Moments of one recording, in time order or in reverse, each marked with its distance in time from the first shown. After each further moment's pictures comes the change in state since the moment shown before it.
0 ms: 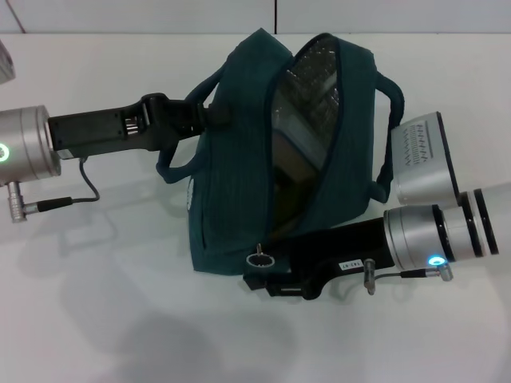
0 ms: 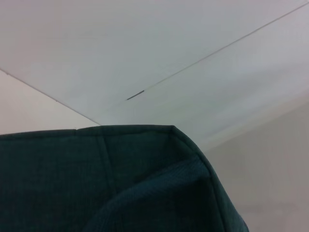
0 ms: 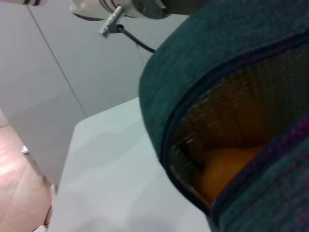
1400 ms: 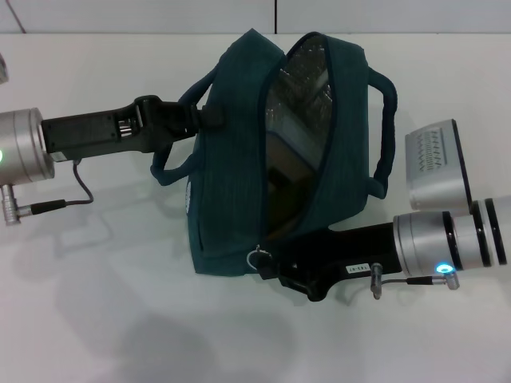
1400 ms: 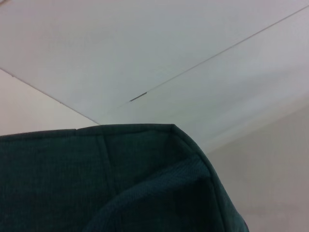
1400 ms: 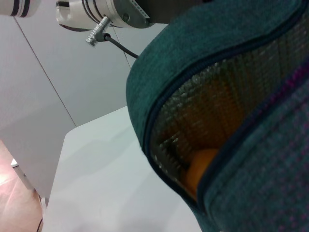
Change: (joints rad) left arm 0.011 0.007 0.000 0.000 -0.003 0.003 0.004; right arm -0.057 -0.002 0.015 -0.030 0.006 0.007 -0.009
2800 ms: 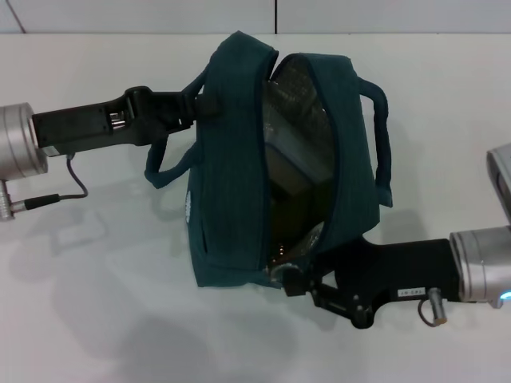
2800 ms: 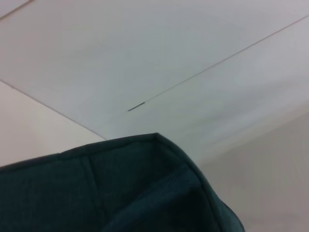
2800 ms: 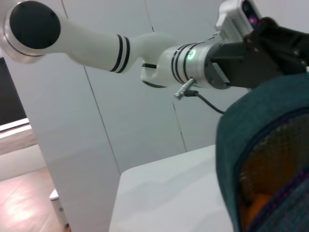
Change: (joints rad) left arm 0.007 0.007 -0.001 0.000 -0.030 0.000 -0.001; right arm -0.157 -0.043 0.126 -0.094 -0.012 -0.269 -0.192
